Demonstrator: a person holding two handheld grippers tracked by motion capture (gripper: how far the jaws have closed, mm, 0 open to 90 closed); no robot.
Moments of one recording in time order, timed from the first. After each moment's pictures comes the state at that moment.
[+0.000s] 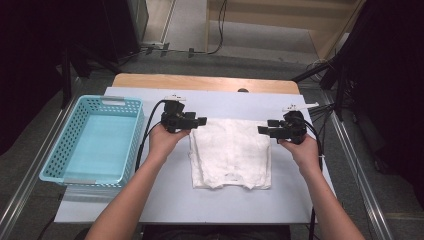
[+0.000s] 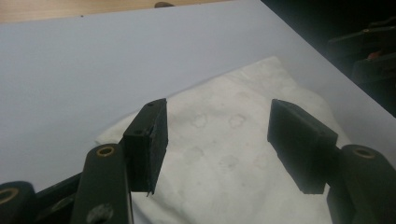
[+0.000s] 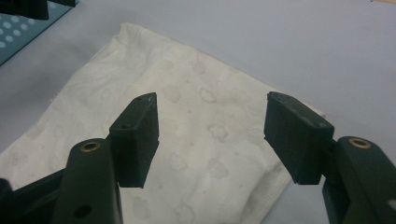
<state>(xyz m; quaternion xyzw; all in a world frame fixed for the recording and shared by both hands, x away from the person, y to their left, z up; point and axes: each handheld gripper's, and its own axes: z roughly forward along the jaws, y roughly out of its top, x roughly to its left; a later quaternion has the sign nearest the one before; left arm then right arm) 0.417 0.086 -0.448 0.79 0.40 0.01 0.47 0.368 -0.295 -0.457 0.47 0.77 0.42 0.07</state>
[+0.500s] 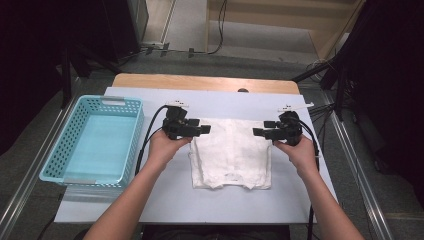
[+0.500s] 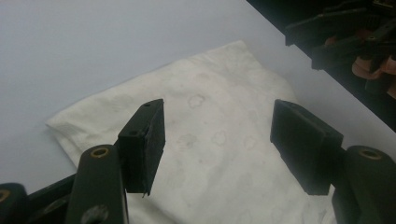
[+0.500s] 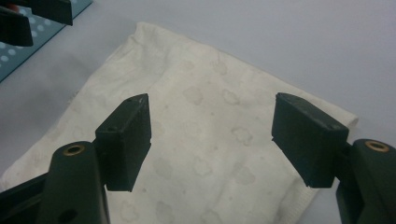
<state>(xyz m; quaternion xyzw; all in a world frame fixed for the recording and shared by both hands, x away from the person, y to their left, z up) 0.393 0.081 -0.442 0.81 0.37 -0.02 0.46 0.367 -0.281 -0.456 0.47 0.78 0.42 0.05</state>
